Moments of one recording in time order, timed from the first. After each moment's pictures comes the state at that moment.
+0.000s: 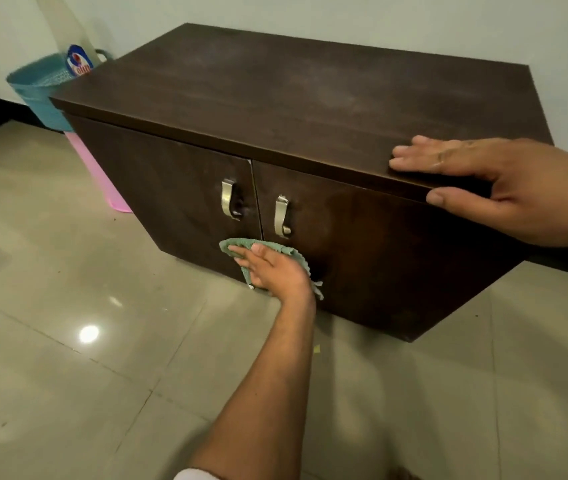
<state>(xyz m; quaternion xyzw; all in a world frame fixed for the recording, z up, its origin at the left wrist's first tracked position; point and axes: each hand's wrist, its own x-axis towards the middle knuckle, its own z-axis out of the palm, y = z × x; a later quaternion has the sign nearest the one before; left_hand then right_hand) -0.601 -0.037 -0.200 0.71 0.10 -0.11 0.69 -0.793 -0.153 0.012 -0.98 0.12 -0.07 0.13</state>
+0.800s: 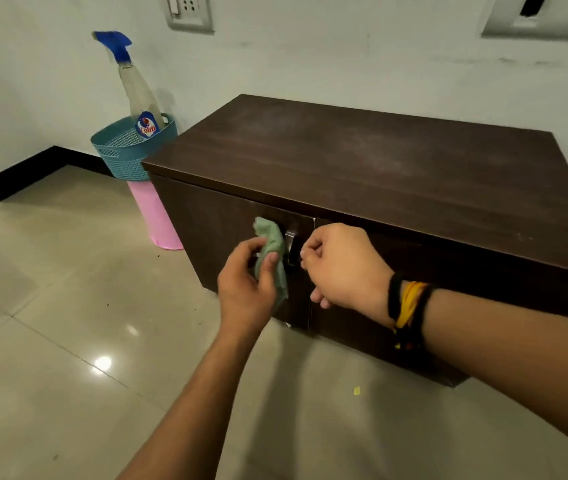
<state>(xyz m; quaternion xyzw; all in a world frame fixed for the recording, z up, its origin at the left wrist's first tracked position) -0.500 0.083 -0.113 0.75 -0.33 0.00 0.57 -0.613 -0.005 -0.014 -0.79 0.39 -0.08 0.46</state>
